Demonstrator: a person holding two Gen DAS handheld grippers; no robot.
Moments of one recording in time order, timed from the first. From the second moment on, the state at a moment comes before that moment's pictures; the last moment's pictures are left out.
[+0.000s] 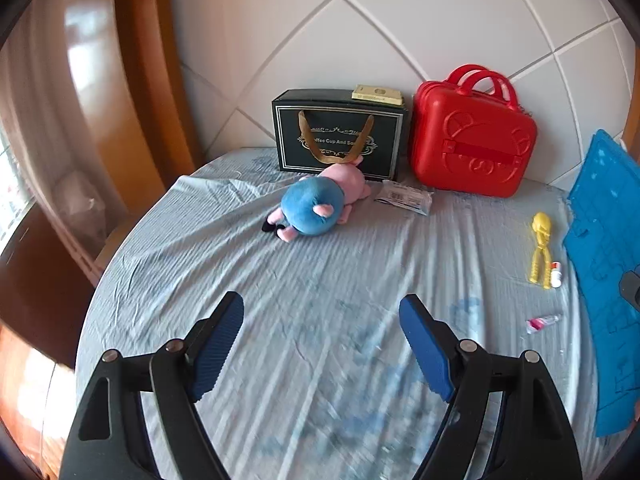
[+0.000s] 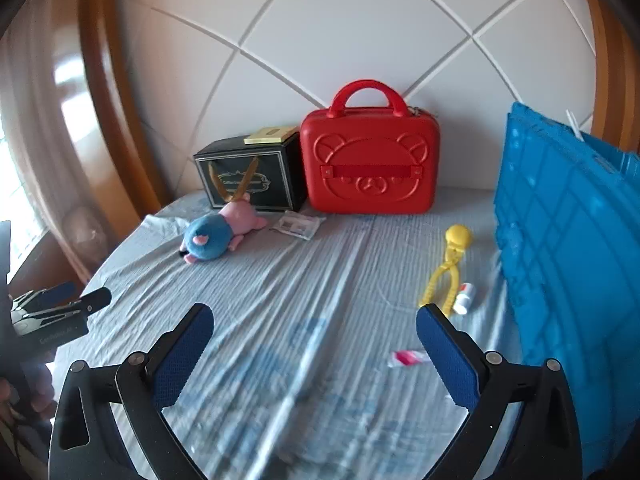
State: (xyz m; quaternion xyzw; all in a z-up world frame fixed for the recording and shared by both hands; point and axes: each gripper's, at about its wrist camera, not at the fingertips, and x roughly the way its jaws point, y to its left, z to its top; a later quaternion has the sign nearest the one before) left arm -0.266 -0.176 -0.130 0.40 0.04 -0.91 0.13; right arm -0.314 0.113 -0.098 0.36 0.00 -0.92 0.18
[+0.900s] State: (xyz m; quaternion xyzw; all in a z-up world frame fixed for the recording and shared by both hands) left arm -0.494 -0.265 -0.263 0.47 0.02 -0.88 0.08; right arm -0.629 -0.104 -0.254 0.46 -0.04 -0.84 0.28
